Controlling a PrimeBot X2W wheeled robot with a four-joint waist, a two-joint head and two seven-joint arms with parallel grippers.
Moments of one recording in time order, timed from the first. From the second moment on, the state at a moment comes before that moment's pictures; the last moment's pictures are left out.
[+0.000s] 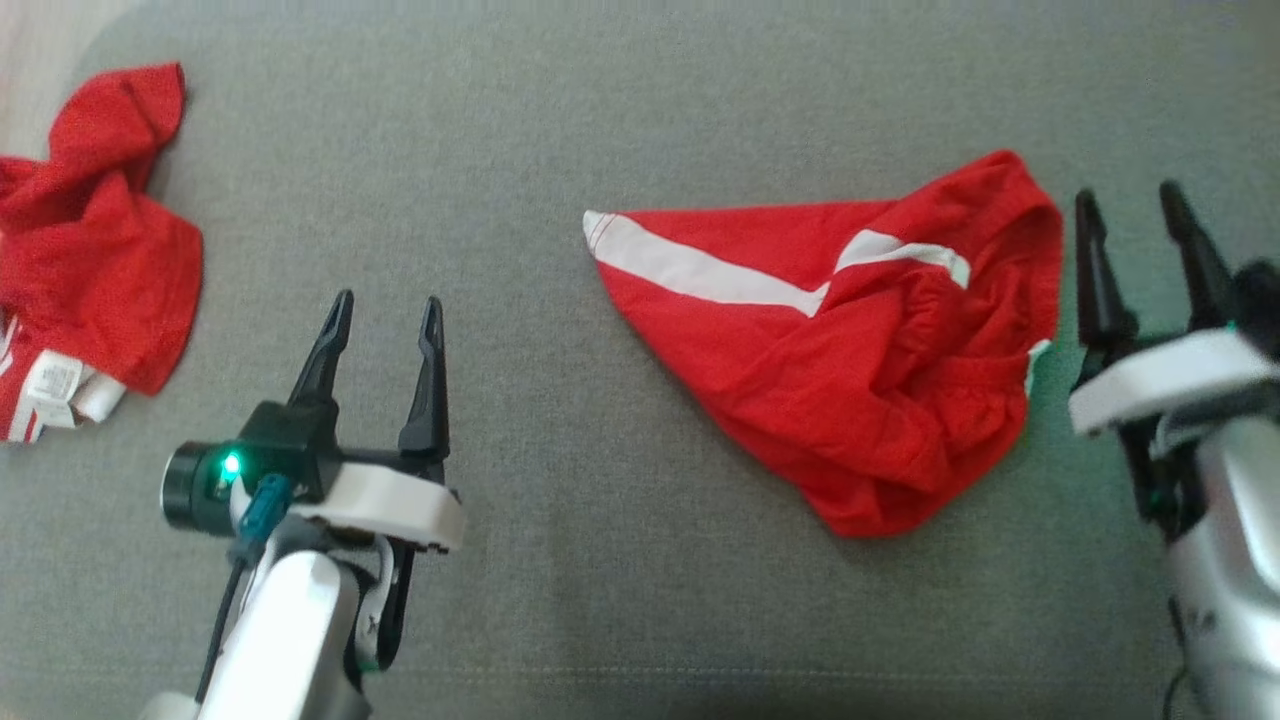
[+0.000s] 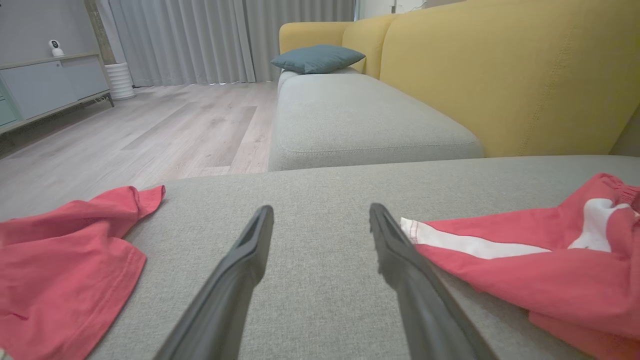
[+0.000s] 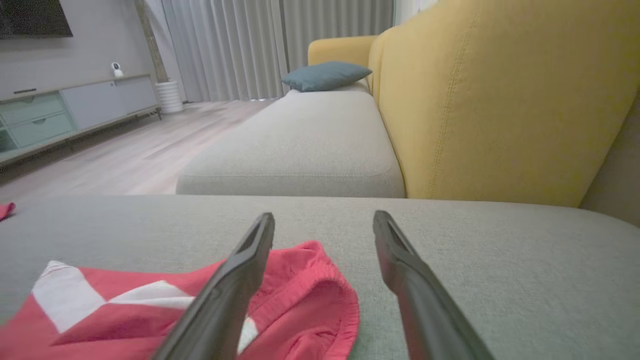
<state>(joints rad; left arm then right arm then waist) -0.21 0.16 -0.34 0.17 -0.20 0.17 -0.25 -0.42 -0.28 0.10 0.47 0.30 0.12 -0.20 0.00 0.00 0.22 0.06</state>
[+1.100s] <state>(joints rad) -0.23 0.21 -0.37 0.16 -0.20 0.15 -0.19 -0.03 -0.07 -0.04 -0.07 0.17 0.12 0.04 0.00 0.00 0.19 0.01</state>
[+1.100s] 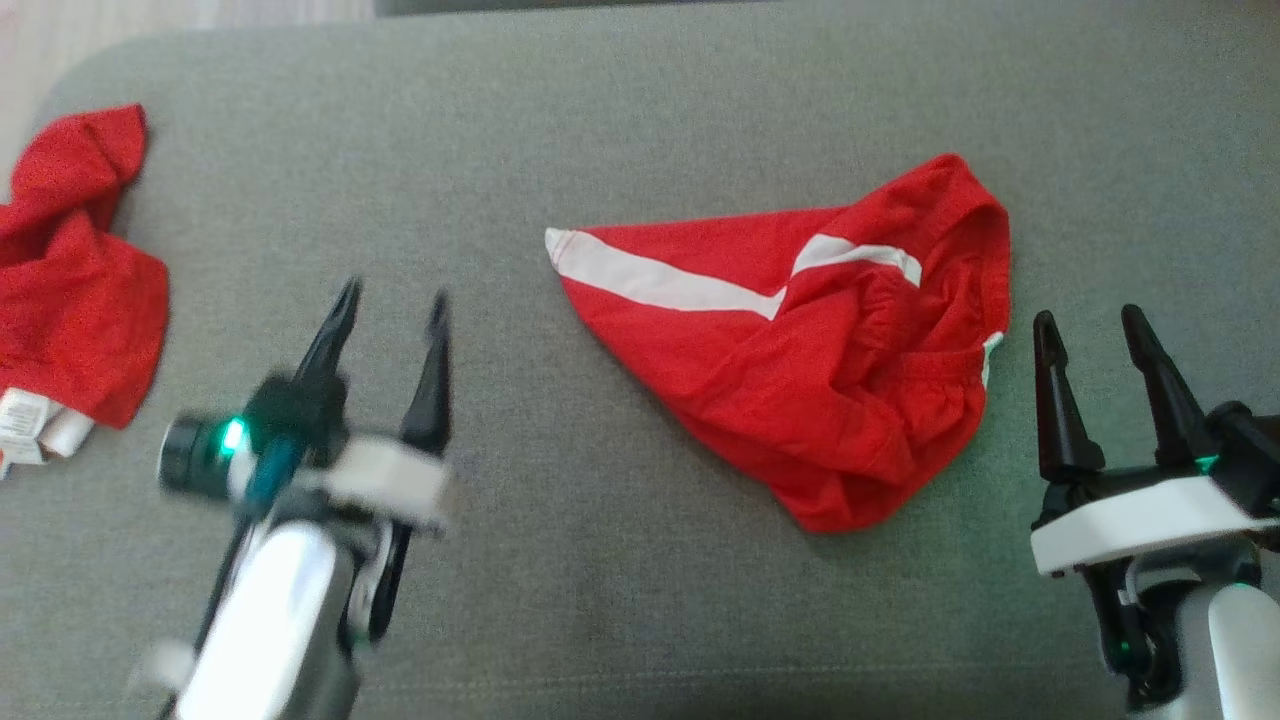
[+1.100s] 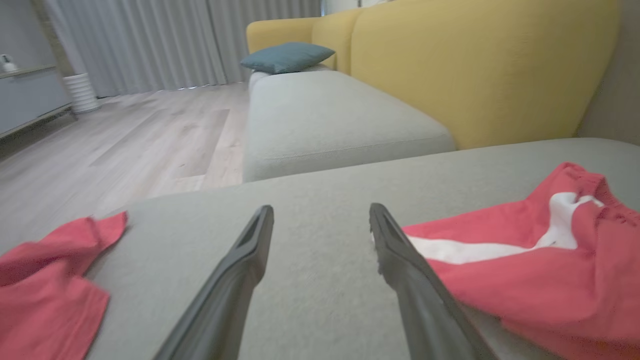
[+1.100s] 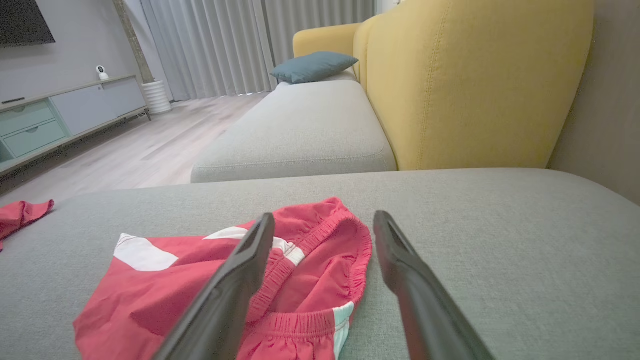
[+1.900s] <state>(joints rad) -0.84 0.08 -0.46 0.92 -0.30 -0.08 0.12 -0.14 -0.08 0.05 -0.03 0.20 0.12 0.04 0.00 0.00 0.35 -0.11</state>
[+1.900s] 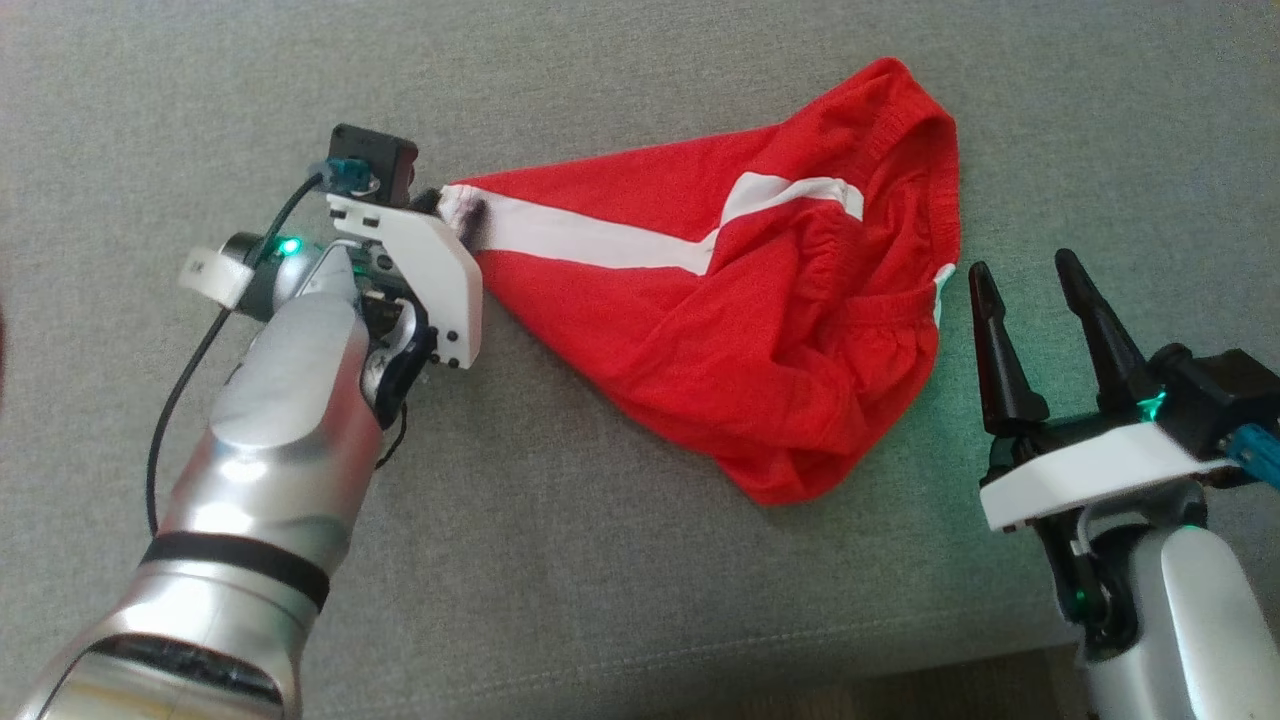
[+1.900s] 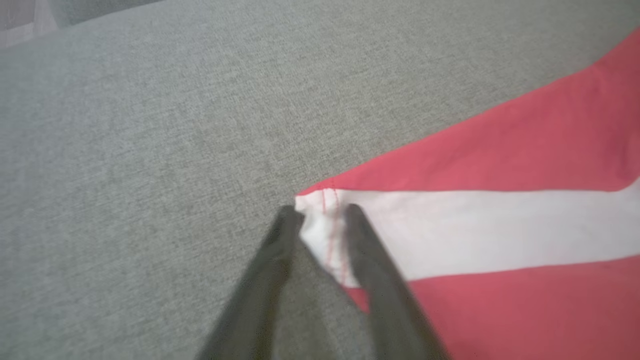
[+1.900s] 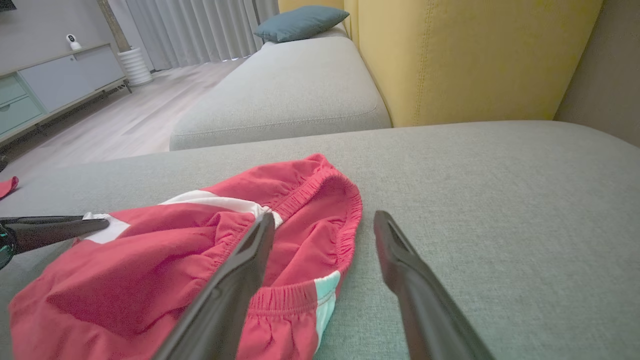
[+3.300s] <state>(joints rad) -0.88 0.03 -0.54 0.95 -0.36 -0.07 -0.21 -0.59 -0.43 0.43 0.20 0.41 0.12 0.34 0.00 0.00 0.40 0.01</state>
